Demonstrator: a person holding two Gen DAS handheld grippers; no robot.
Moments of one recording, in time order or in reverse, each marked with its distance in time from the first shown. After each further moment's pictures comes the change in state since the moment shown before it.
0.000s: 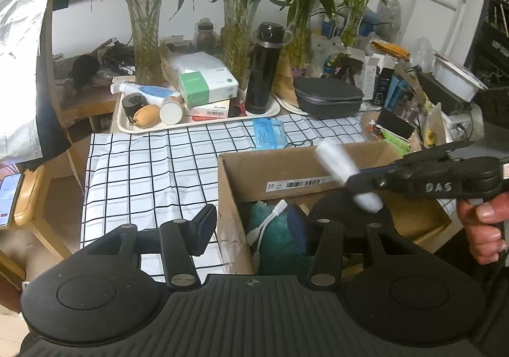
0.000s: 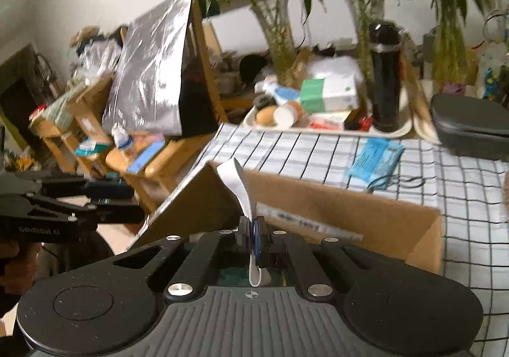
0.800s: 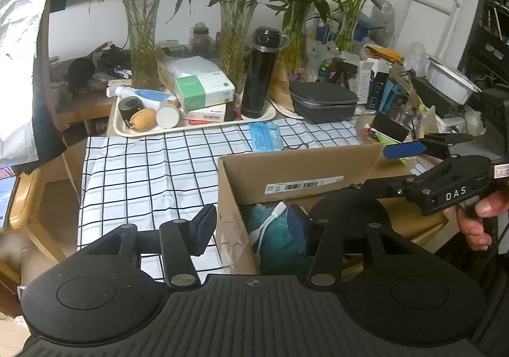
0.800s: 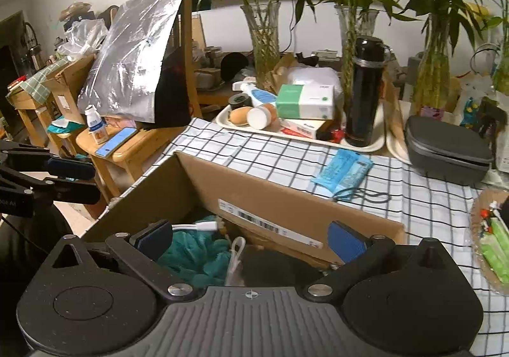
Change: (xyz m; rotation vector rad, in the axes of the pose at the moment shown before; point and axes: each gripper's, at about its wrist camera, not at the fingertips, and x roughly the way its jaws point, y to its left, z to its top) left arm -0.001 0.004 -0.003 0.004 -0.023 -0.028; right arm -0.005 -0.005 -0.005 -0.112 -0.025 -0.144
